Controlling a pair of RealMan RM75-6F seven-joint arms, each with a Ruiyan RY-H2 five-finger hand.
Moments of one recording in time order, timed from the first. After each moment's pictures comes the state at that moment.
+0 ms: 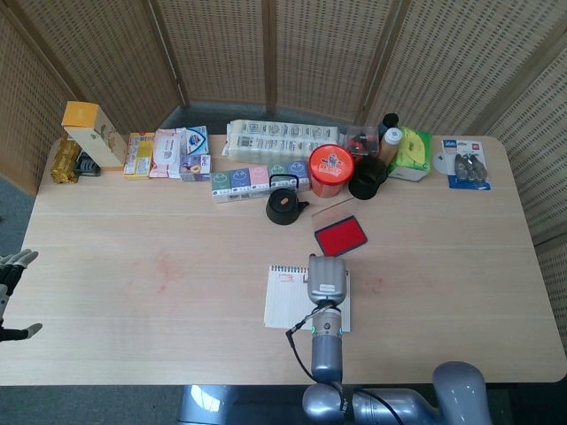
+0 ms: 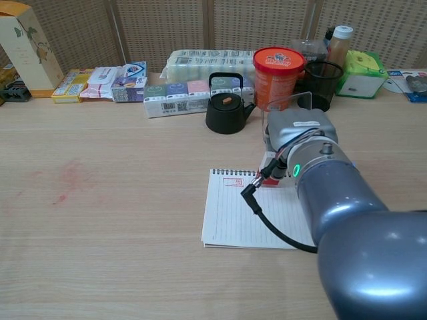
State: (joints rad) left arm -0.13 -0.77 0.01 -1.91 1.37 1.26 -0.09; right arm 0.79 -2.13 0.39 -1.48 -0.61 1.54 -1.19
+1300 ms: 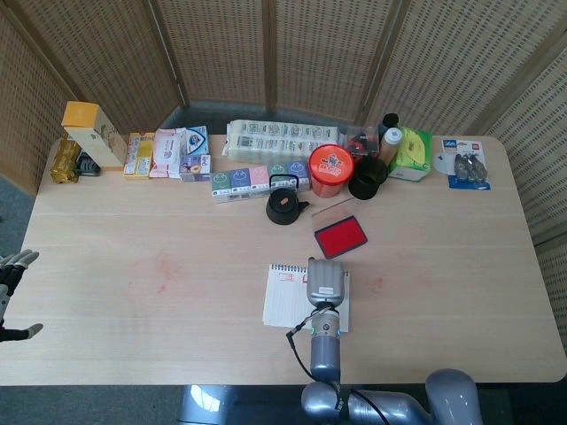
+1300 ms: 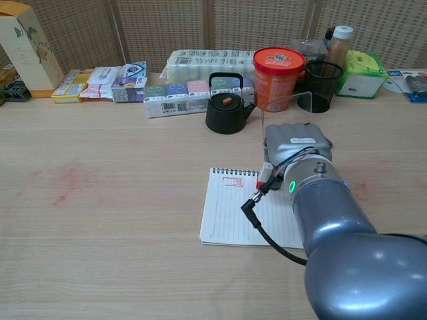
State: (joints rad) left arm -0.13 -0.77 0.01 -1.91 1.38 1.26 -0.09; right arm 0.75 -2.18 0.37 -1.34 -0.63 1.45 -1.13
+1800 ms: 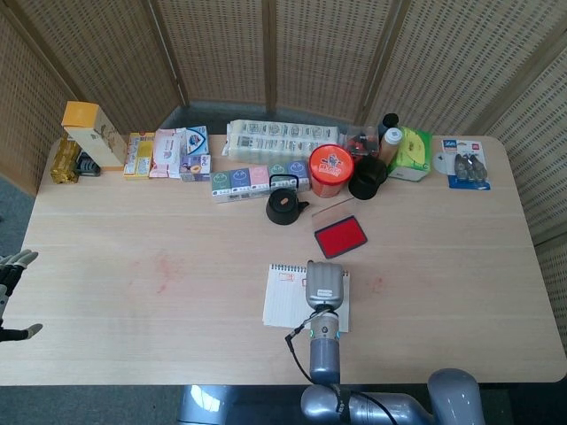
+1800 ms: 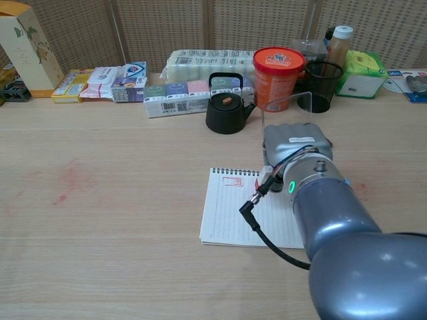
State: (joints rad) left arm -0.13 -0.77 0.01 -1.91 1.38 1.25 -0.11; right arm 0.75 -2.16 0.38 -1.44 -0.64 1.51 -1.19
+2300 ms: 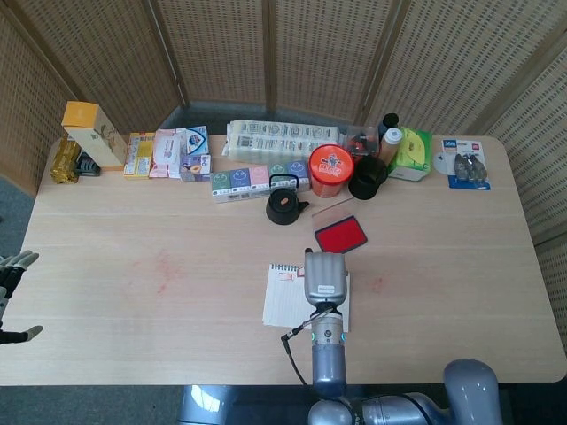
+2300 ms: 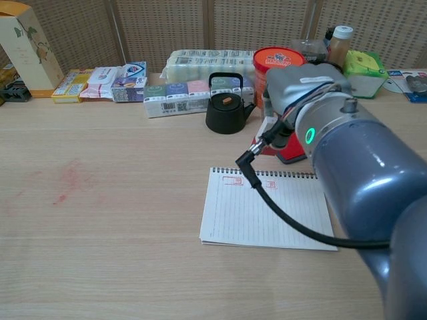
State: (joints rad) left arm -0.12 -0.76 0.02 -1.92 1.41 1.27 -0.12; right arm 0.78 -2.05 0.41 -1.75 -0.72 1.68 -1.35
